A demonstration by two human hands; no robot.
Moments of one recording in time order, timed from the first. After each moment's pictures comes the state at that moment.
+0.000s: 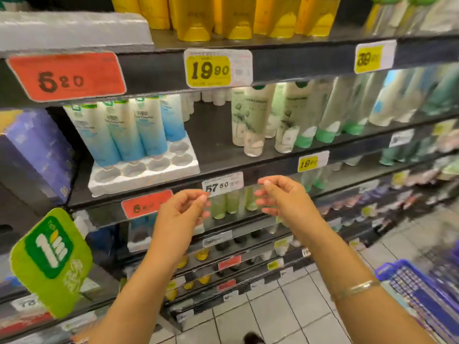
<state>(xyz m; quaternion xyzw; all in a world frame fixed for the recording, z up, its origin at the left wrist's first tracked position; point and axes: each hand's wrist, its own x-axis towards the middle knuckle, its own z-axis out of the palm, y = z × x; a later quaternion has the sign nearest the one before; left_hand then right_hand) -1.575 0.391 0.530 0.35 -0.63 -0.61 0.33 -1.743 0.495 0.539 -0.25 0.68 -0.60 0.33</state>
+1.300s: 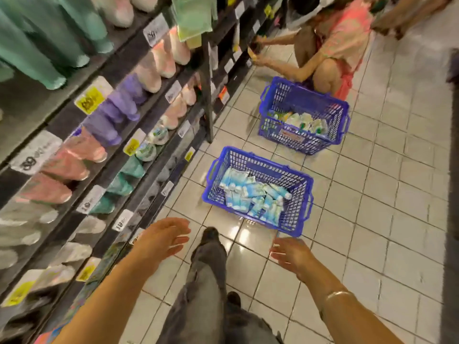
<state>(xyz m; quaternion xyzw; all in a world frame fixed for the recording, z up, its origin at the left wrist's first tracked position) -2.016 0.763 0.321 0.37 -0.61 -0.64 -0.28 -2.015 1.041 0.278 0.46 0.60 -0.56 0.34</state>
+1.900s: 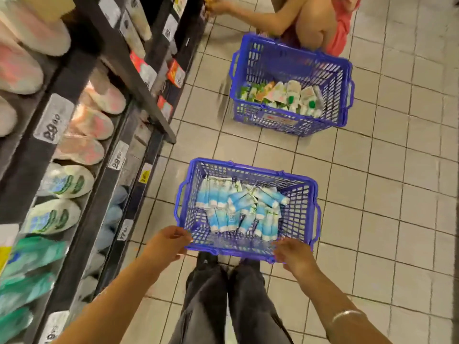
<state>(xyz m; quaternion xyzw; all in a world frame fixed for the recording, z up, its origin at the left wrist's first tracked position) -2.257 0.825 0.130 0.31 -0.69 -0.49 -0.43 -2.186 1.080 0.105 0.50 0.67 -0.46 0.28</state>
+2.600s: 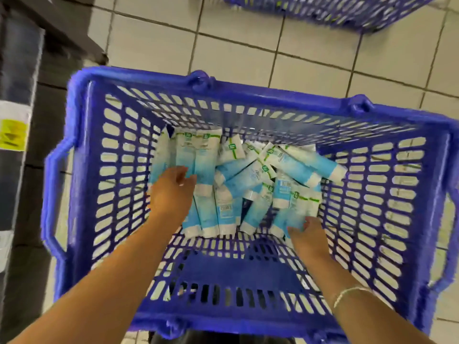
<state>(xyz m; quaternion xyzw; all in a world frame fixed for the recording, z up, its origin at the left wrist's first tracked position) -2.306 0.927 -0.253 0.23 -0.88 -0.29 -0.31 -2.173 1.148 -0.288 0.54 0.71 -0.31 0.32</state>
